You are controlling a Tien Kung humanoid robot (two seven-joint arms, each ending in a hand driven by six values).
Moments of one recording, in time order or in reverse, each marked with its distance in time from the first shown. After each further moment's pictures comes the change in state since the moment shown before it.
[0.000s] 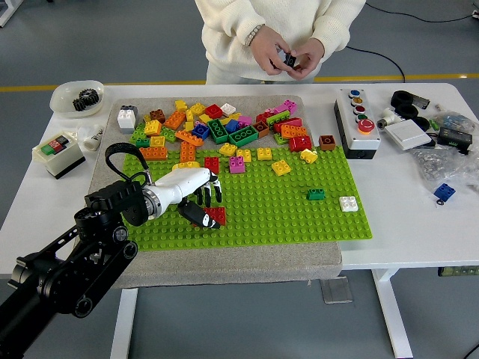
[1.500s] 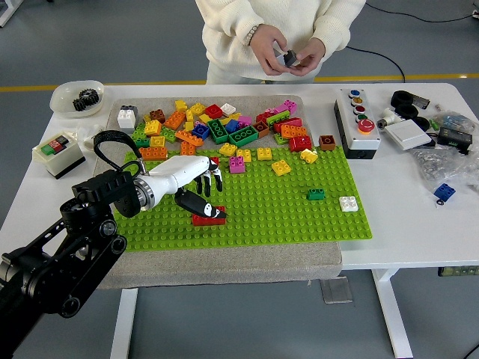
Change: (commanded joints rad) left arm 0.021 0.034 -0.046 -0.126 0.021 -0.071 -0.029; right arm 0.000 -0.001 0.000 0.000 0.009 -0.001 -0.001
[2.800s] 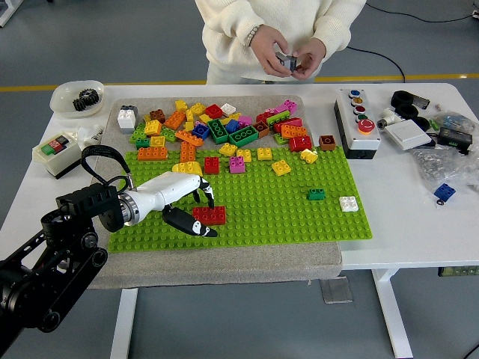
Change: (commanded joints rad) left arm 0.070 0.063 -0.022 -0.039 0.013 -0.037 -0.108; right arm -0.002 0.003 -0.003 0.000 -0.004 0.001 0.001
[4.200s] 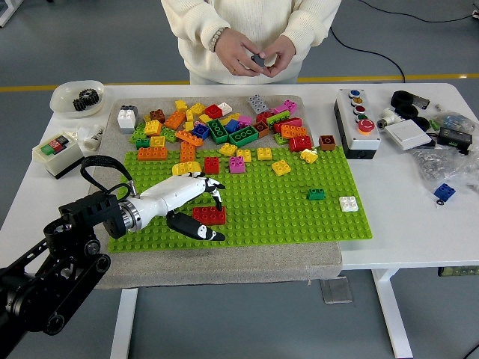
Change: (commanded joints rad) left arm 0.013 -0.005 0.026 0.071 -0.005 0.111 -0.134; right arm 0.004 0.000 0.000 0.000 0.009 -0.002 0.002
